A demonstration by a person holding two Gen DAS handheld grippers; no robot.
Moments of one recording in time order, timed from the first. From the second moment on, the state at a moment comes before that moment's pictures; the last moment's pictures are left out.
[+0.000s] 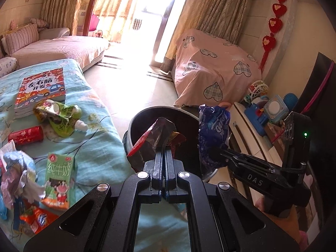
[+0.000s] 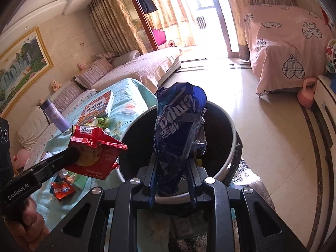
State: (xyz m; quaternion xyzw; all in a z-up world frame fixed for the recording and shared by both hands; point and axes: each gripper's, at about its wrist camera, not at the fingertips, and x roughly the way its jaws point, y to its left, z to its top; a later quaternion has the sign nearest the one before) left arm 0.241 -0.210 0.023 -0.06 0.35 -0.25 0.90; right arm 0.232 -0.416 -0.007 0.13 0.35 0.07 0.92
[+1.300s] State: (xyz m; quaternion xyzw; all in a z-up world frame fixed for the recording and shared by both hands) left arm 0.170 -0.103 -0.020 -0.09 0.39 -0.17 0.90; right arm 0.183 -0.373 -0.015 0.18 0.33 0.10 0.92
